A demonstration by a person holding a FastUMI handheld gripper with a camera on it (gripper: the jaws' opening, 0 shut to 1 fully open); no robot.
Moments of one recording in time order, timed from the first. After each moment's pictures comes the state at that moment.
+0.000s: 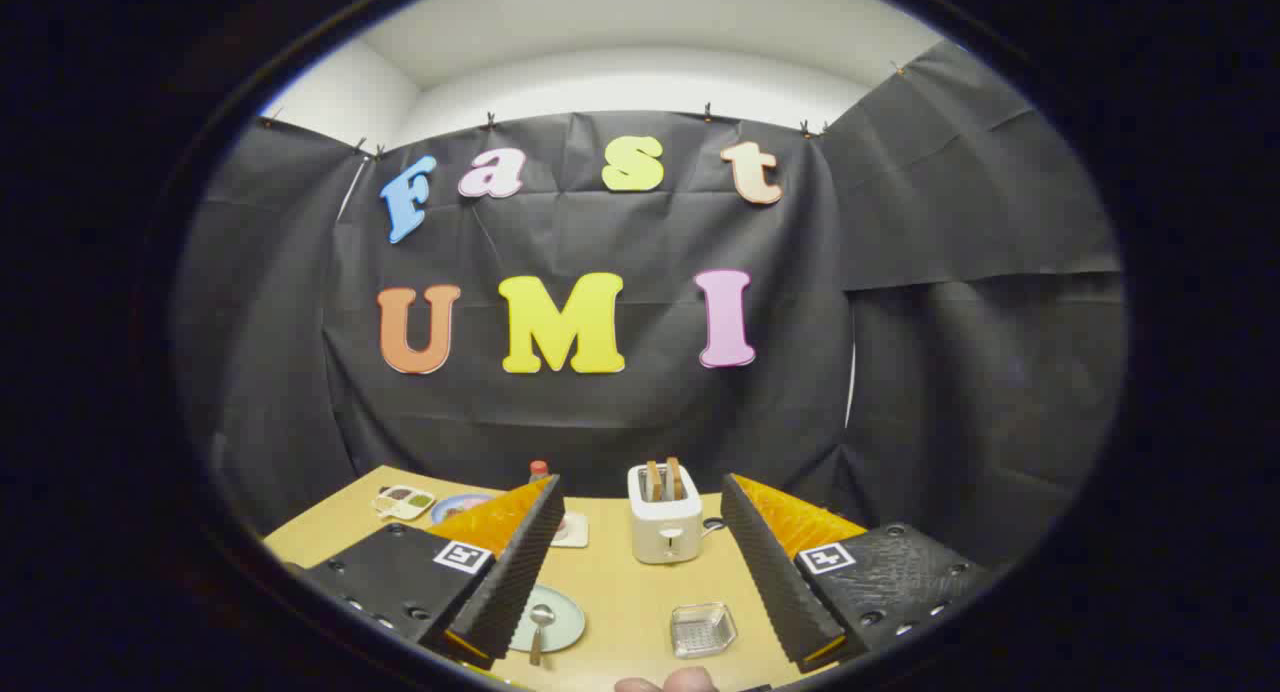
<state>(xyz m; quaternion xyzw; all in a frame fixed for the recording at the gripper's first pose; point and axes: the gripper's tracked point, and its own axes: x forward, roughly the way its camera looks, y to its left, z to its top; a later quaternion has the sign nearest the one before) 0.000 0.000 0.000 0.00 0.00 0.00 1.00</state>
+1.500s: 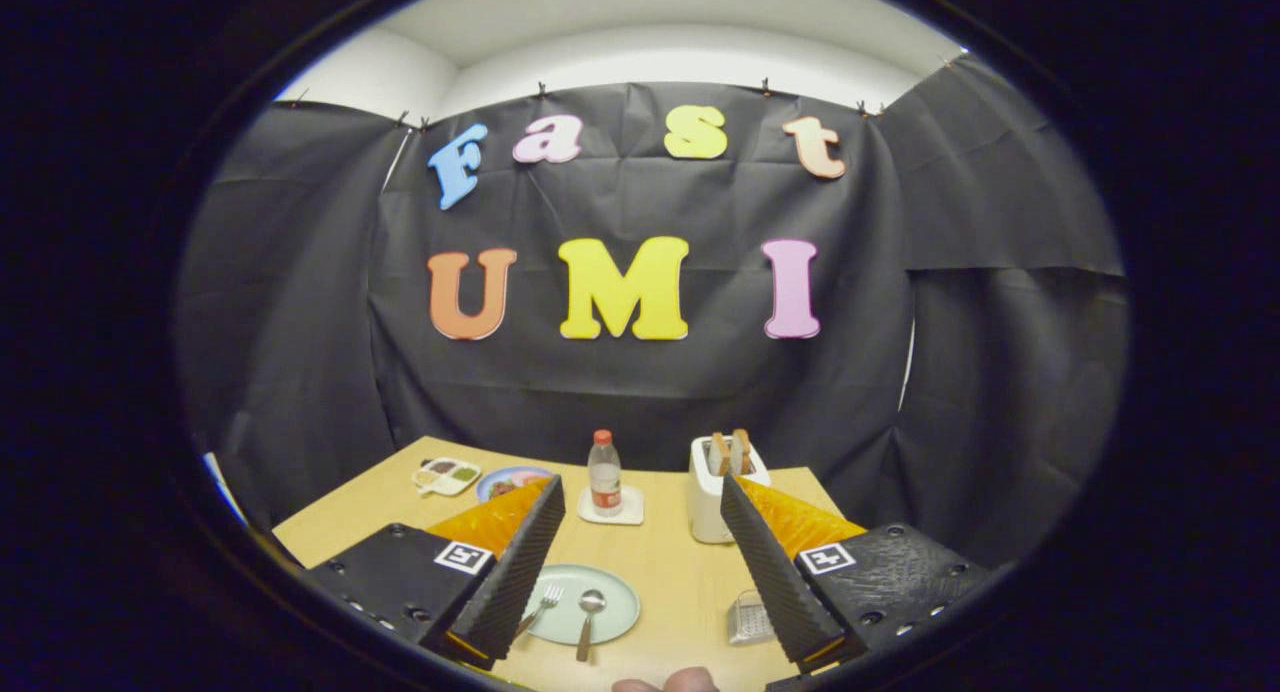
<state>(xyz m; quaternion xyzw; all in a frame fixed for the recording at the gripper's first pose) 0.019 0.085 -0.058 -0.03 0.07 0.07 0.99</state>
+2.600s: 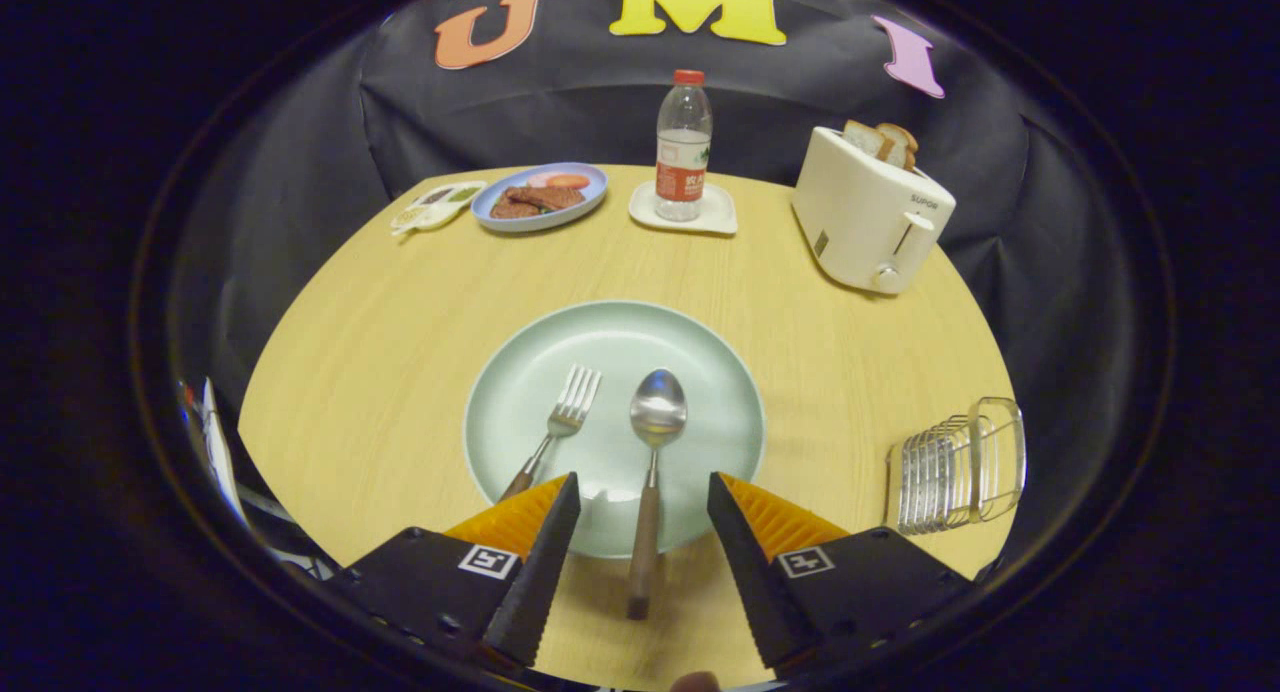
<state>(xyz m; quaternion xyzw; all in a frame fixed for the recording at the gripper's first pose) 0.081 0.153 -0.360 -0.09 0.44 0.09 0.89</state>
